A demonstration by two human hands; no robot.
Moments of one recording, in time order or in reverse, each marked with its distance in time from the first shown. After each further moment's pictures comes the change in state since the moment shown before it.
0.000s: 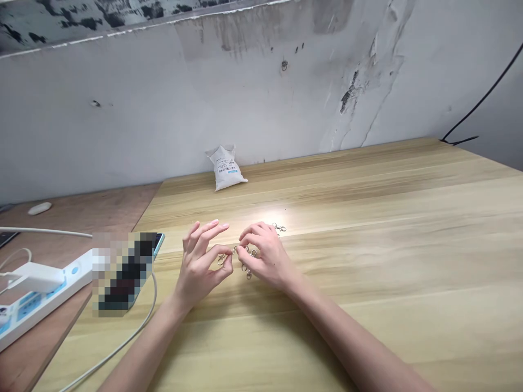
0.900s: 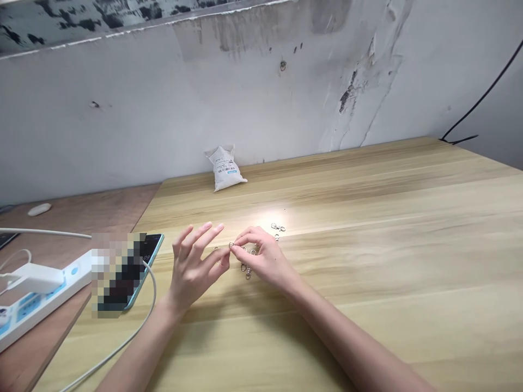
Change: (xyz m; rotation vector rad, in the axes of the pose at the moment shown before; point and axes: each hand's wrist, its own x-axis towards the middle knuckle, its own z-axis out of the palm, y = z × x) left_hand -0.001 -0.006 -0.003 0.184 0.085 0.167; right_hand 0.001 -0.004 0.003 0.364 0.018 0.225
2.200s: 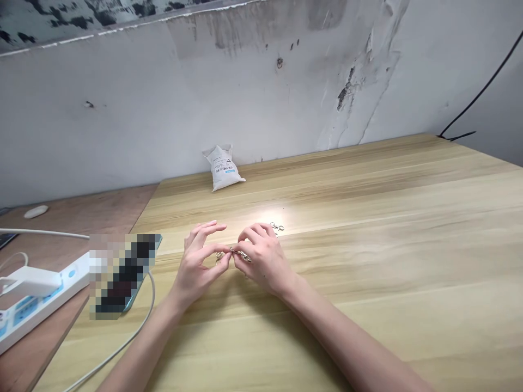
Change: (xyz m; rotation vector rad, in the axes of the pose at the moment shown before) left_hand -0.001 0.002 0.002 -0.387 -0.248 -0.372; right_hand -0.004 0.007 0.000 -0.707 0.039 -0.414
